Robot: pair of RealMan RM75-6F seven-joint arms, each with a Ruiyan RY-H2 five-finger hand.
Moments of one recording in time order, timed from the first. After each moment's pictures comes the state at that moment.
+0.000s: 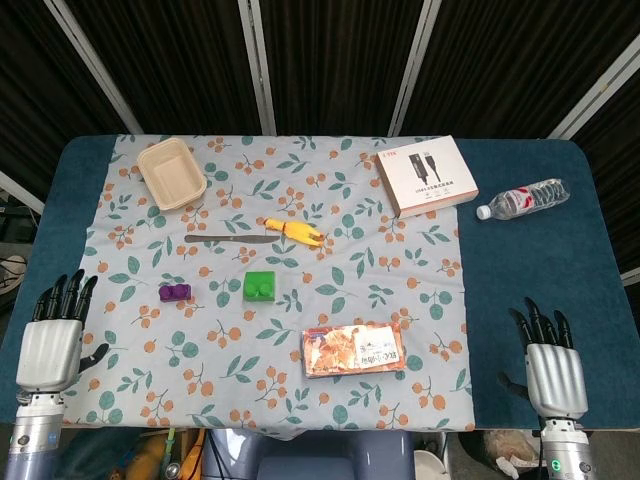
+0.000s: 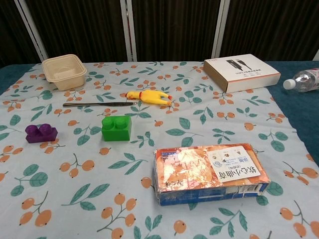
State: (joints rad) left arm -0.09 -1.32 -0.06 -1.77 1.46 1.56 0.56; right arm 0.04 -1.23 0.04 -1.92 -1.41 1.50 -0.45
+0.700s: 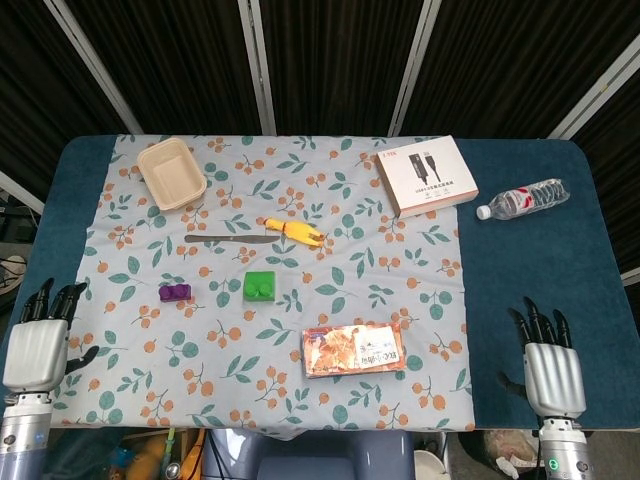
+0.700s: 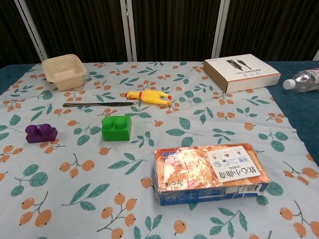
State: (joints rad) left arm -0.09 -1.28 -0.08 -1.77 1.39 1.53 0.49; right arm 0.04 -1.24 0.05 -1.93 -1.39 1.50 -0.49
